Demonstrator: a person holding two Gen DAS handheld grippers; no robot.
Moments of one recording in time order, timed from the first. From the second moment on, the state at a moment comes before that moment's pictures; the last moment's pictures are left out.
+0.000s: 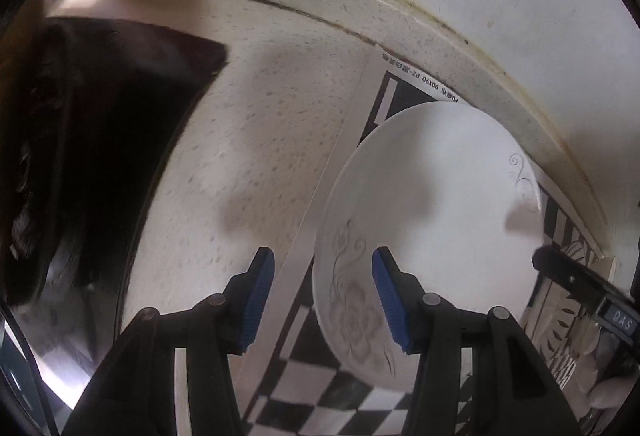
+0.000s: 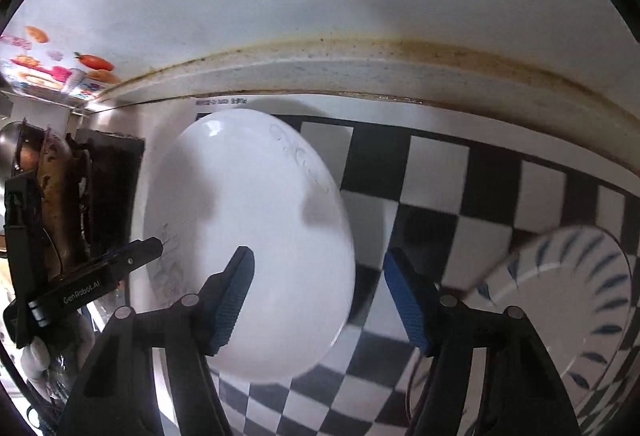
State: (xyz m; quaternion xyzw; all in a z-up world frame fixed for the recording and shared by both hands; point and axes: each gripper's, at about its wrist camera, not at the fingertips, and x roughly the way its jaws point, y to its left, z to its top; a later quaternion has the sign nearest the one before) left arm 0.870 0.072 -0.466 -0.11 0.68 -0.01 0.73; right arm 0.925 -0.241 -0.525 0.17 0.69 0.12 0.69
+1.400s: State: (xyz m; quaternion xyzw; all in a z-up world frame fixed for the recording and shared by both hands) left arm 0.818 0.038 -0.406 -0.11 0.64 -0.04 0.76; right arm 0.852 -0.261 -0.480 0.20 0.68 0.16 0.69
